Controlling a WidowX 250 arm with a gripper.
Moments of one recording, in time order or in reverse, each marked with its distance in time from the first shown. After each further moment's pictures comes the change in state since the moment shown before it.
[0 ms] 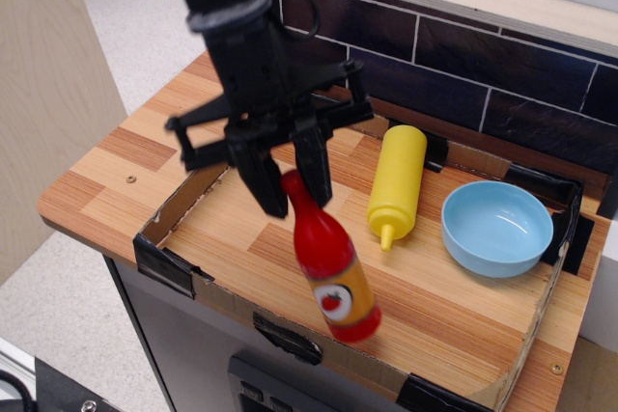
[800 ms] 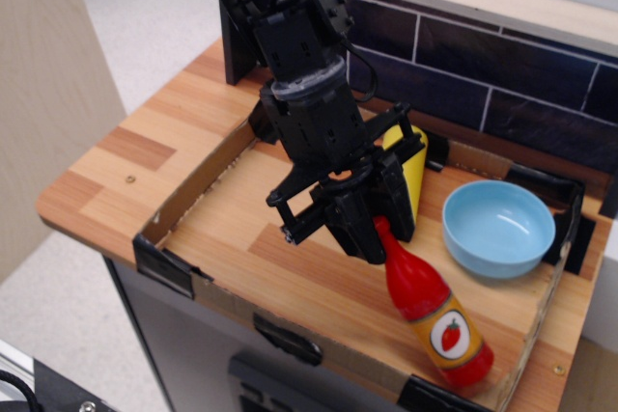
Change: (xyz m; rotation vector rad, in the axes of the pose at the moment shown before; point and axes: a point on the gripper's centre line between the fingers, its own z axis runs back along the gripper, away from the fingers) arm 0.008 -0.023 -0.050 0.005 0.173 0.569
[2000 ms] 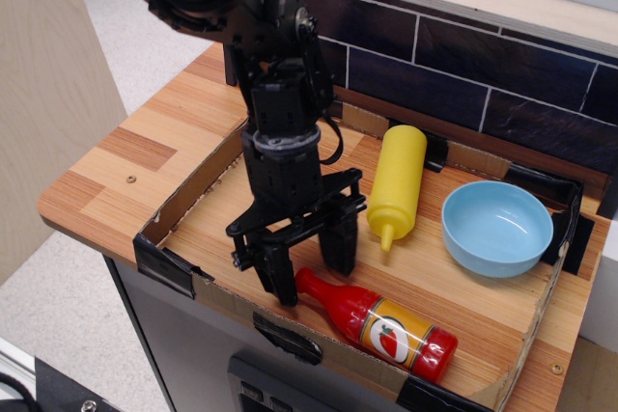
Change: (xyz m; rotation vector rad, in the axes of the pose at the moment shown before) arm 0.055 0.016 -0.029 0.164 -0.223 -0.069
